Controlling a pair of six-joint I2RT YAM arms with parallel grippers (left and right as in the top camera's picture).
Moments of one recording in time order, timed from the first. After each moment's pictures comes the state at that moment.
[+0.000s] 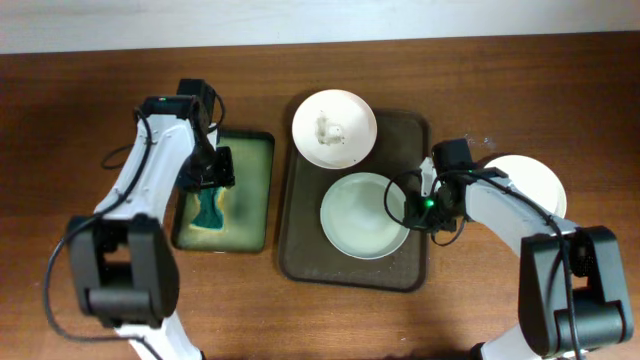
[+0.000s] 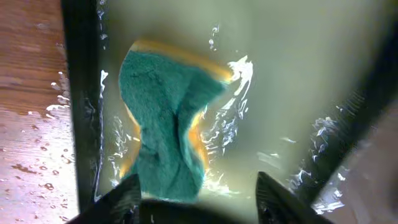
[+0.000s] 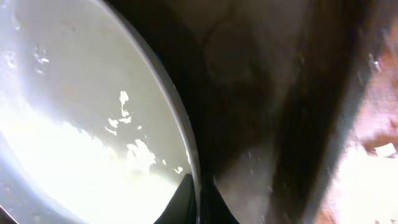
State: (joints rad) left arm -0.08 1.93 1.58 -1.21 -0.01 -0.20; right arm 0.11 1.73 0.93 -0.64 -0.33 0.25
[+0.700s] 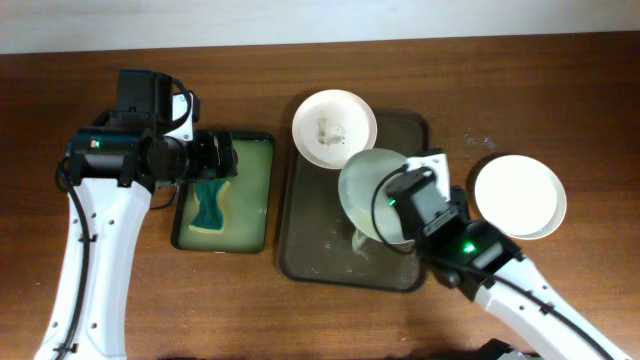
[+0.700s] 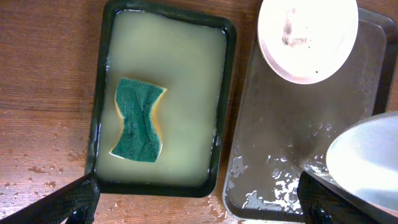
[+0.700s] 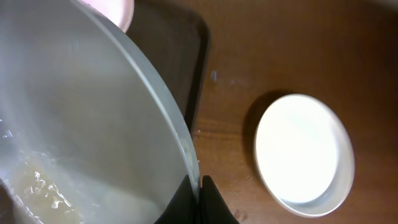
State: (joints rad) left arm -0.08 1.50 1.58 -1.22 0.12 -0.19; right arm 0.62 1.18 0.95 -0.77 0.59 0.28
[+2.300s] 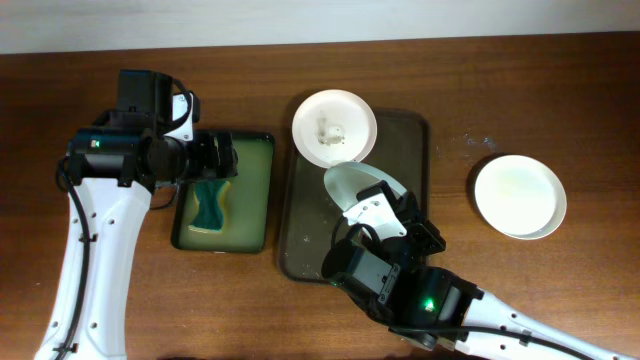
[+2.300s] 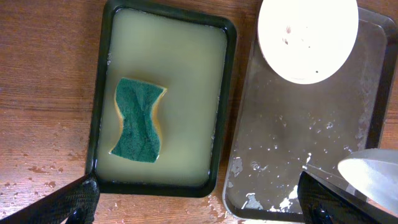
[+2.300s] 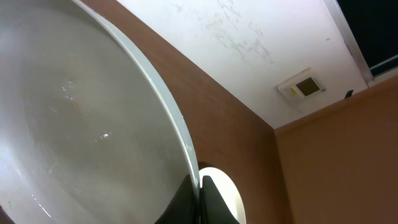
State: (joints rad) left arm -0.08 1.50 1.58 -1.22 0.12 -0.19; right arm 1.05 1.18 0.95 -0.77 1.16 0.16
